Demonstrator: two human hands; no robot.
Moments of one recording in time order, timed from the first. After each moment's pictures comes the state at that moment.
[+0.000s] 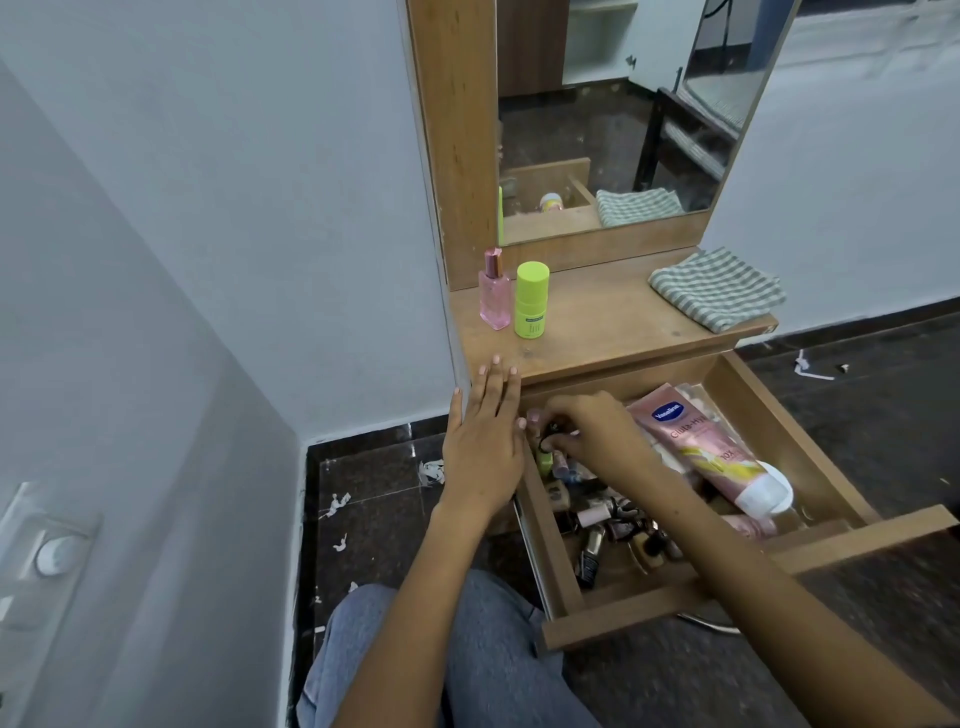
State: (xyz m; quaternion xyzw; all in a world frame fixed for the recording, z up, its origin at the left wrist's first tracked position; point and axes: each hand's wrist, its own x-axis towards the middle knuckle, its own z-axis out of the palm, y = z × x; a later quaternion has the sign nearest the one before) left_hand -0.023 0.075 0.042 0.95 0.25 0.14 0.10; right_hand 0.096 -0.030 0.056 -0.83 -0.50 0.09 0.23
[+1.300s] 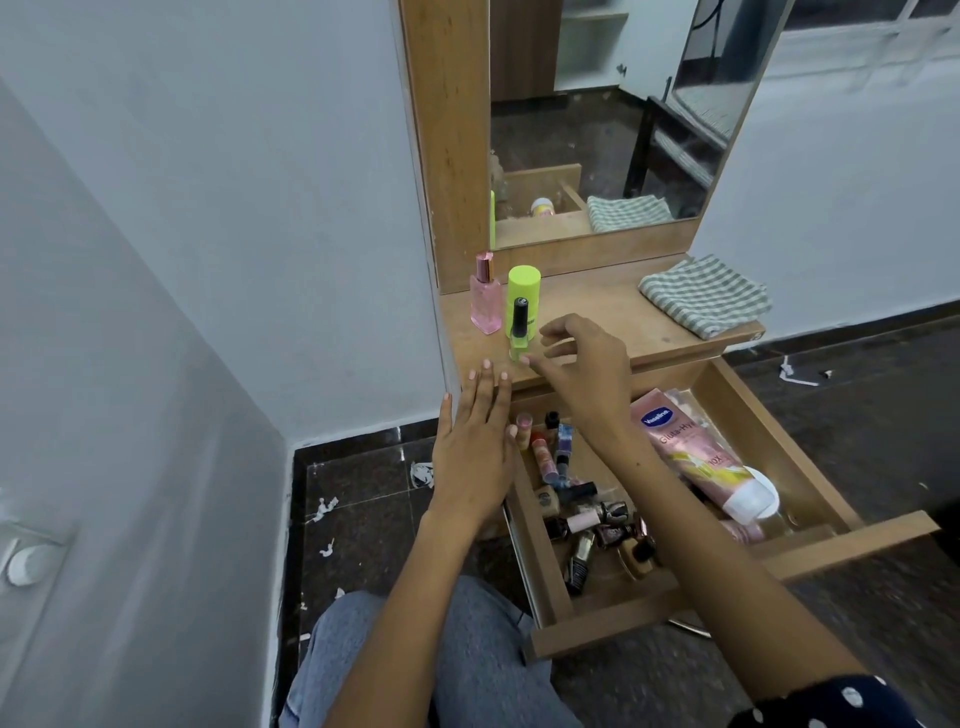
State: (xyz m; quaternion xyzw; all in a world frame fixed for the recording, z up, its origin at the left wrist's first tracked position) left_hand -0.021 0.075 0.039 0.96 0.25 0.13 0.08; right_hand 0.109 0.005 0.084 -0.81 -0.36 -0.06 0.46
